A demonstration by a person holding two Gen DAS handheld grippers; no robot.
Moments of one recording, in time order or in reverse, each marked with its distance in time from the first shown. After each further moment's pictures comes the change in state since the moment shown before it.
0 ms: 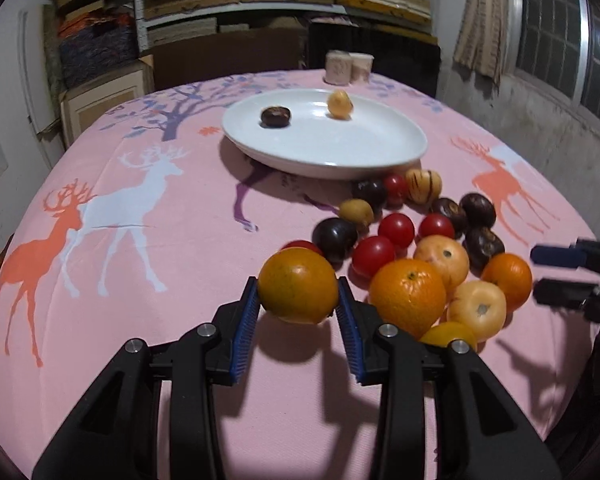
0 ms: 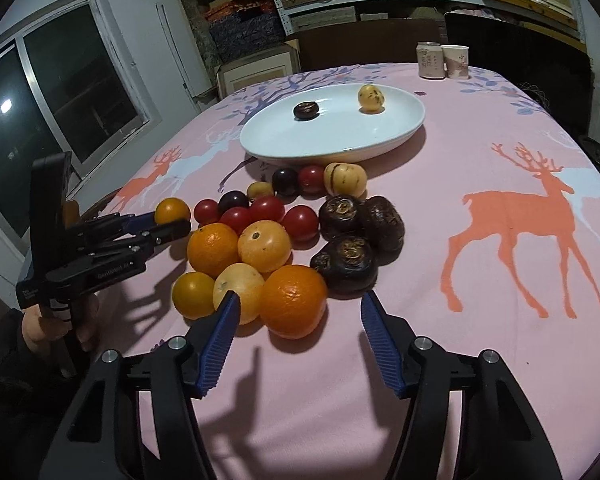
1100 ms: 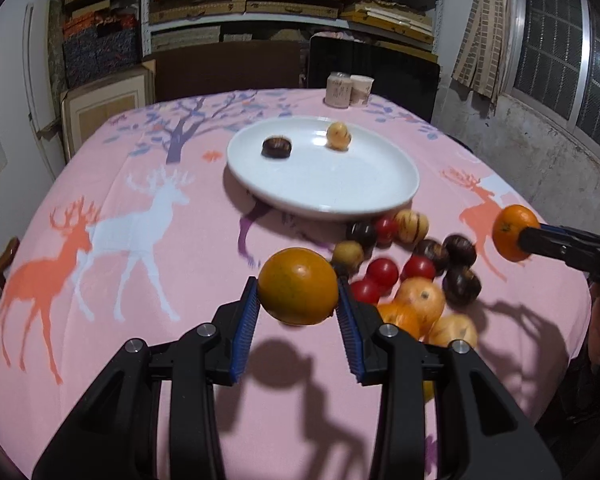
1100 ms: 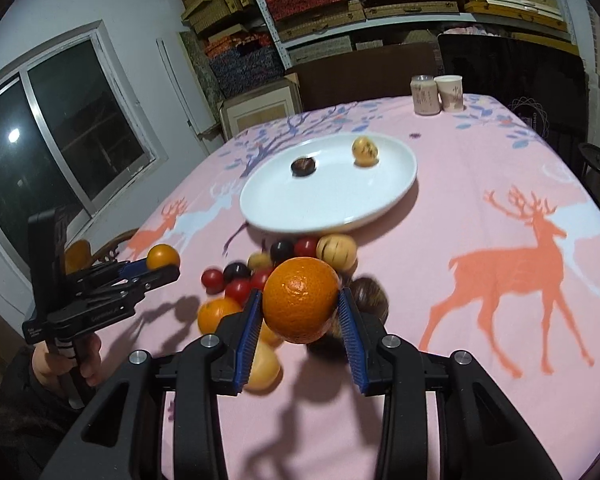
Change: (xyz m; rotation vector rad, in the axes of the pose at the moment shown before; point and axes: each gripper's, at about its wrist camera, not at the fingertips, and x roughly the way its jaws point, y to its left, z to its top) left arm -0.023 0.005 0.035 -0.021 -0.031 -0.034; right arm -0.026 -0.023 0.051 0.048 -0.125 0.037
